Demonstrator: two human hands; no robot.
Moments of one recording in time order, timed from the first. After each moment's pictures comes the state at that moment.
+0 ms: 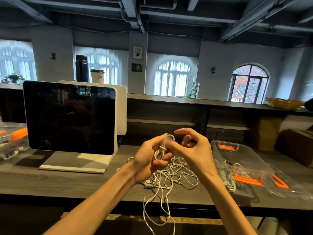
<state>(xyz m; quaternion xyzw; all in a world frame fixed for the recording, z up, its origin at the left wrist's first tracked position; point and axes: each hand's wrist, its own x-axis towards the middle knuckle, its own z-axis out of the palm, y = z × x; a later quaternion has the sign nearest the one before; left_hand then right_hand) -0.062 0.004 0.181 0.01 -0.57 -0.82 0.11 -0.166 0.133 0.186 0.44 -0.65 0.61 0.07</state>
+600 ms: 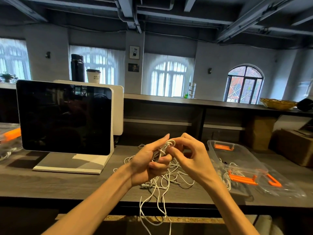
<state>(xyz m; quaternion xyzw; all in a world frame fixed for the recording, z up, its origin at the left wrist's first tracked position) -0.061 0.005 0.177 -0.04 -0.54 -0.84 0.03 -0.176 0.143 0.178 0.57 -0.63 0.51 0.13</state>
